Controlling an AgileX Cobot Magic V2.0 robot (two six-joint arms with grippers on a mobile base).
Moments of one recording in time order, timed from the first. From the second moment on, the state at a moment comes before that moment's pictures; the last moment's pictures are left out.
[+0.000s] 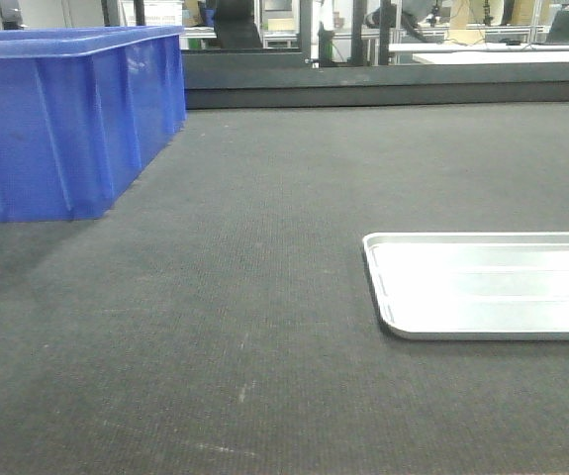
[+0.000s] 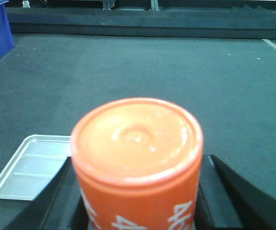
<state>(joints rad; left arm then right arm) -0.10 -0.01 0.03 0.00 0.05 -0.08 0.11 -0.02 -0.56 -0.15 0.84 0.15</state>
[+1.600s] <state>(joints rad) -0.10 -0.01 0.03 0.00 0.05 -0.08 0.22 0.96 -0.48 -0.12 -0.21 0.15</state>
